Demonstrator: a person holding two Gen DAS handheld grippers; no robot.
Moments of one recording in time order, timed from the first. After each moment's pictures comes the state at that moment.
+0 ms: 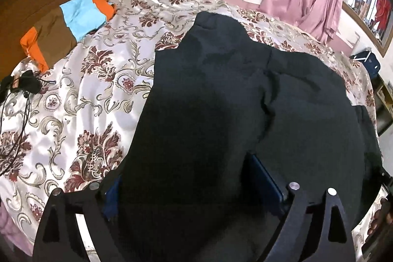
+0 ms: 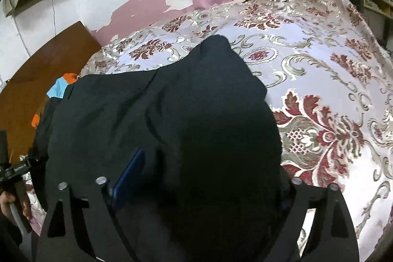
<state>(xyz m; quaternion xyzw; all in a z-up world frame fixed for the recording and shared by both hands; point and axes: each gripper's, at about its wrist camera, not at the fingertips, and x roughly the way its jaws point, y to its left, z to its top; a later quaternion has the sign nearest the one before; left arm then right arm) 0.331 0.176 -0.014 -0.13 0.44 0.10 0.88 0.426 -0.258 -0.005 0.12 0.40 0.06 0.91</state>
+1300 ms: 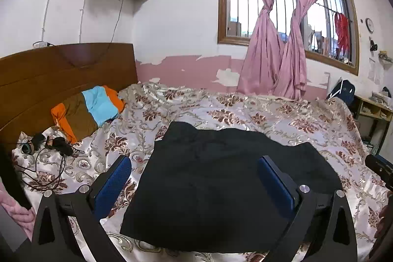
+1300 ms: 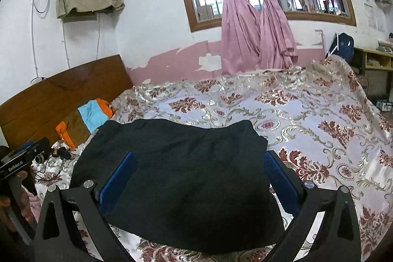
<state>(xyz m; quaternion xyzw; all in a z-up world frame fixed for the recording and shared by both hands) 0.166 0.071 0.105 -0.04 0.18 0.12 0.97 0.290 -0.244 0.099 0.08 0.22 0.11 0.97</state>
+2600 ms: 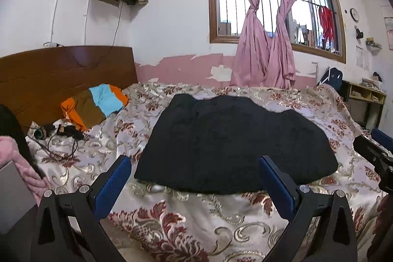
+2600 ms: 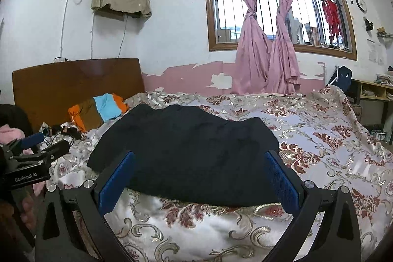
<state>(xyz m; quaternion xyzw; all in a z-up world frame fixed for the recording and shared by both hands) 0.039 0.050 0.040 -0.02 0.18 0.11 0.98 0.137 -0.188 0.073 0.01 0.15 0.11 0.98</state>
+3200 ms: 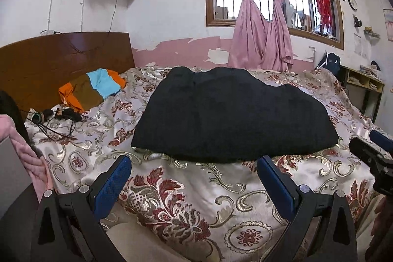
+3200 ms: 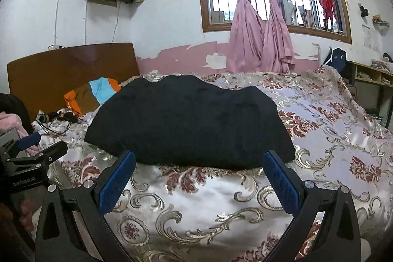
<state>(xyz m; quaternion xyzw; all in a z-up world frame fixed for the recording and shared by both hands) 0.020 0.043 -0.003 -0.01 0.21 0.10 0.97 0.116 -0.187 0.028 0.01 0.20 0.09 0.98</state>
